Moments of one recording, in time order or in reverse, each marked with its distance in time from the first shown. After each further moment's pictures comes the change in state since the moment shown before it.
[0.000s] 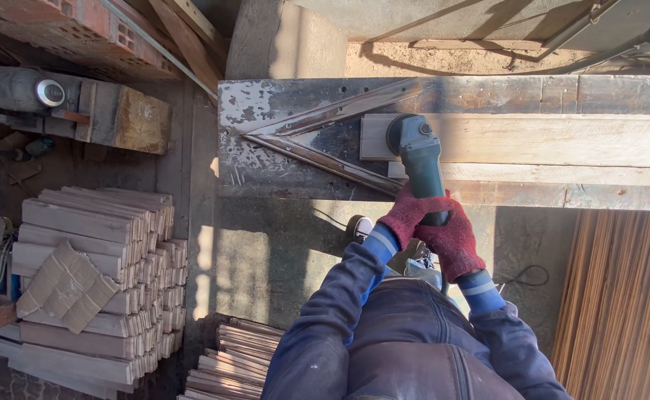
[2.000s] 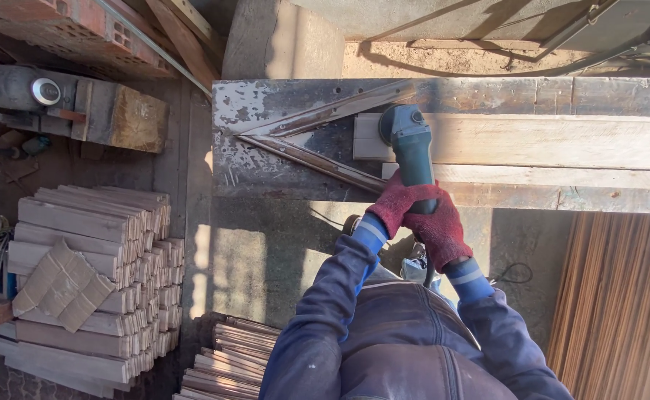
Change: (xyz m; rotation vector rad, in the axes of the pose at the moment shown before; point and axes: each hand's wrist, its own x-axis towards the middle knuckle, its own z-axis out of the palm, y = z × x) left_hand 0.061 -0.018 -0.017 -0.043 0.003 -0.009; right_hand -0.007 -0.040 -0.001 -0.156 -0.086 0.051
